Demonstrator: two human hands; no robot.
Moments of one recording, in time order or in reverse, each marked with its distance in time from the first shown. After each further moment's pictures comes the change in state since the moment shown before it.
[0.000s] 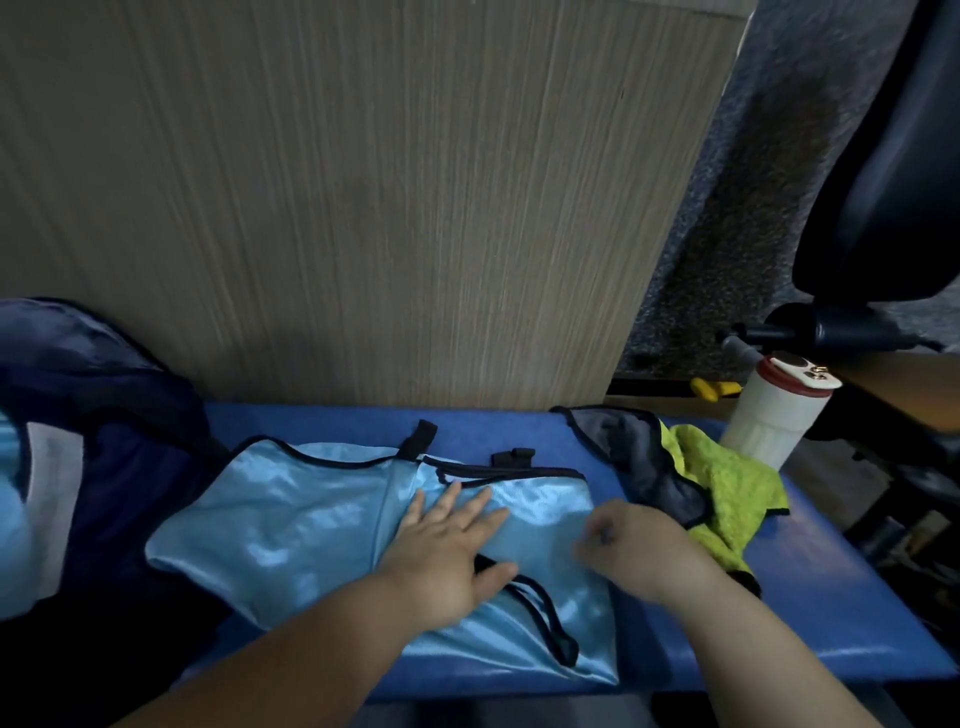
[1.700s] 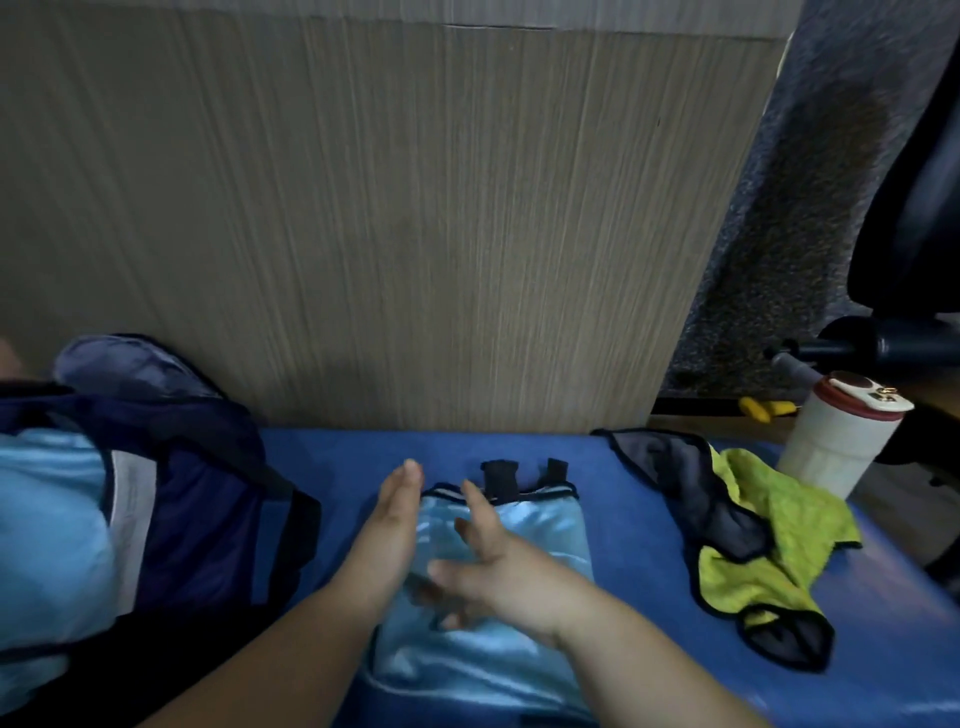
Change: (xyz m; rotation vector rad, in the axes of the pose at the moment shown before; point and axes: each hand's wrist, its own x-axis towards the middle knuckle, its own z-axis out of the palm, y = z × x) left_hand -0.021 -0.050 -0.035 -1.365 0.515 -0.425; right_hand 0.000 -0.123 0.058 0.852 -0.411 -0.322
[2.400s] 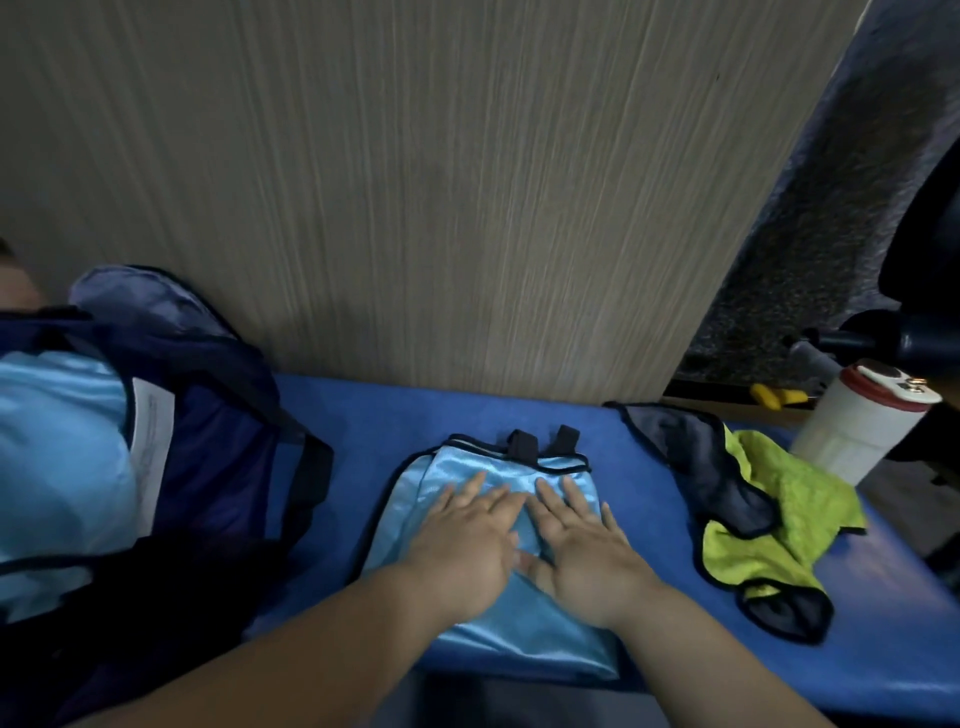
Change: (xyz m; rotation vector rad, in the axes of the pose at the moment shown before) left_hand -0.032 -0.018 0.034 1.329 -0.398 0.368; right_hand -0.007 0.056 -0.053 -1.196 0.128 0.082
